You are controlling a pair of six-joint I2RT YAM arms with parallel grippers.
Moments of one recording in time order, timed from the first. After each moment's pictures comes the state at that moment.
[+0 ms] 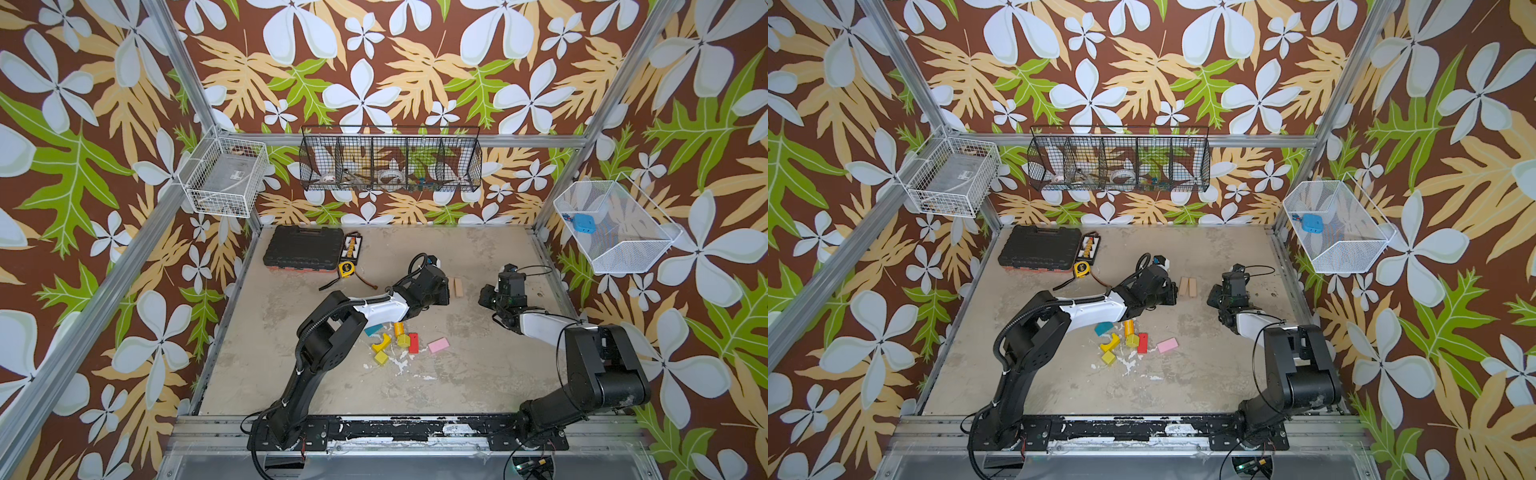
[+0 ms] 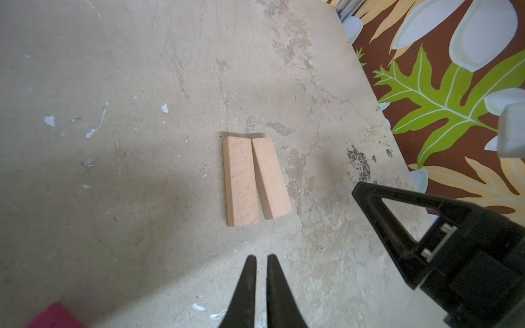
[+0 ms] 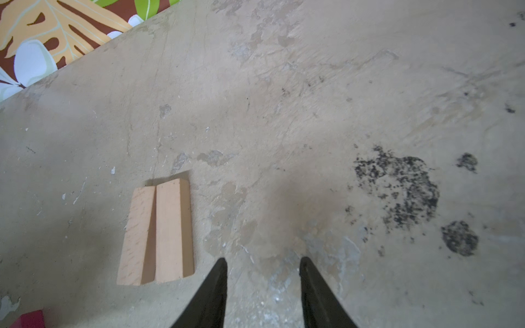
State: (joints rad) left arm -0.85 2.16 1.49 0.07 -0.05 -0.69; right arm 0.08 1.56 0.68 0.15 0.08 0.42
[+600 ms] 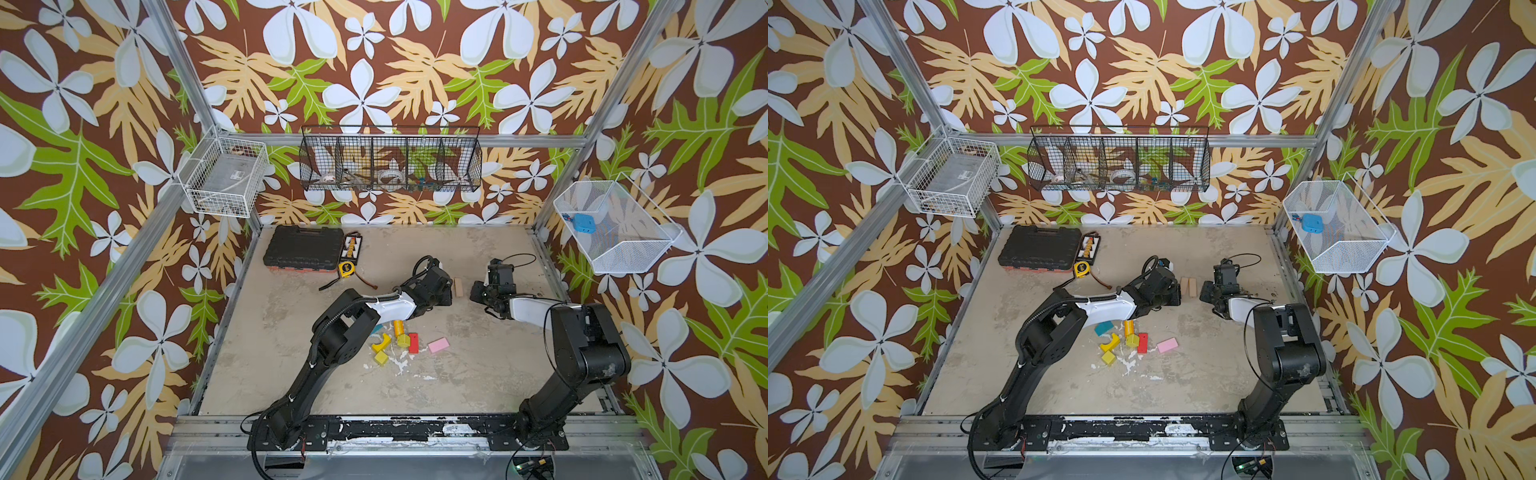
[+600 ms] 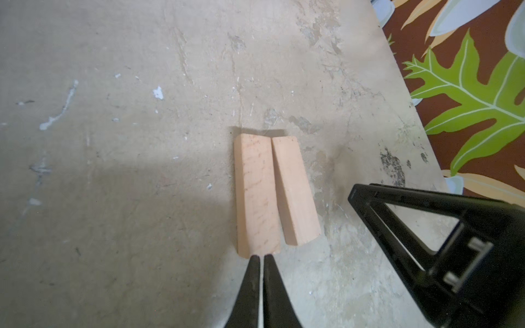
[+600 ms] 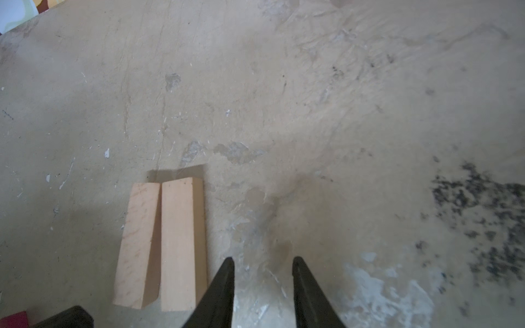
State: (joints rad) left arm -0.85 2.29 1.60 0.04 -0.07 -0.71; right arm 0.11 1.73 0.84 0.06 0.02 0.37
